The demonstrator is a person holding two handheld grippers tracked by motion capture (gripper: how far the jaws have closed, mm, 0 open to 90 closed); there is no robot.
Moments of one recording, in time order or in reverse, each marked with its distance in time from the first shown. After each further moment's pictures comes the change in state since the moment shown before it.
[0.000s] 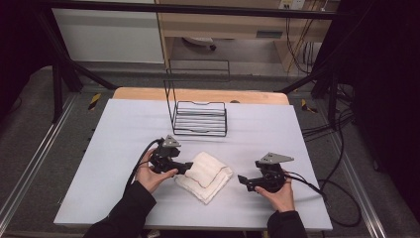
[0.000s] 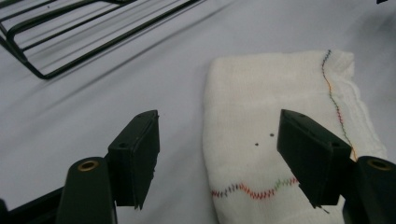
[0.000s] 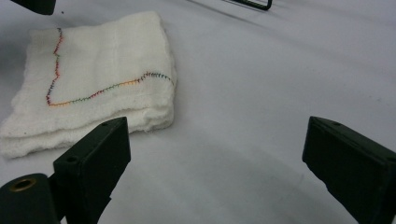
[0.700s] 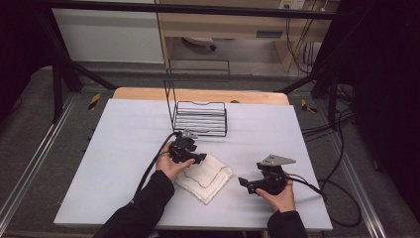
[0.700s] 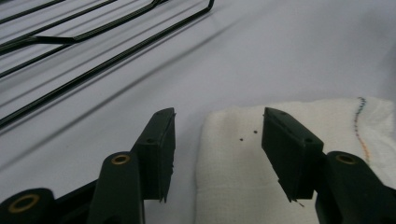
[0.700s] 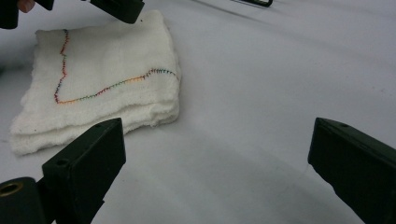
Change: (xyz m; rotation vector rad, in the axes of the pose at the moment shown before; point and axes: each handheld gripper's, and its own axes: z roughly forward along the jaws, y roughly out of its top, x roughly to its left) left arm 0.000 0.023 0.055 0.013 -0.017 -0.015; right arm 0.003 -0.004 -0.004 -0.003 0.010 0.029
